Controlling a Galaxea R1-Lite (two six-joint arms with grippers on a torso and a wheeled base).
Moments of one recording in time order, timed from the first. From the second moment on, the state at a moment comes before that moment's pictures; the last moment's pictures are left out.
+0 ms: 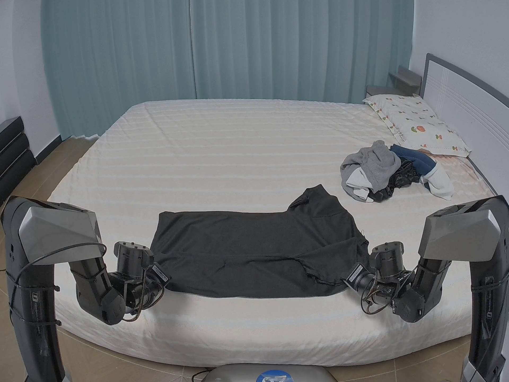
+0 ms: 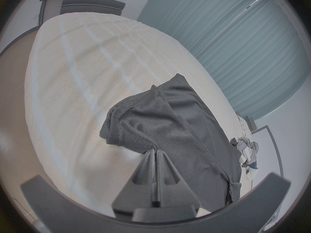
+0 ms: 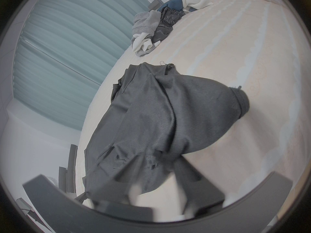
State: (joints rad) left arm -0.23 2.31 -0.54 -1.05 0.15 -1.00; right arm 0.37 2.38 -0.59 -1.16 -0.08 1.02
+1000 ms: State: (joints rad) left arm -0.22 2.23 -0.45 -1.05 0.15 -0.93; right arm 0.37 2.22 -0.42 -1.16 -0.08 1.01
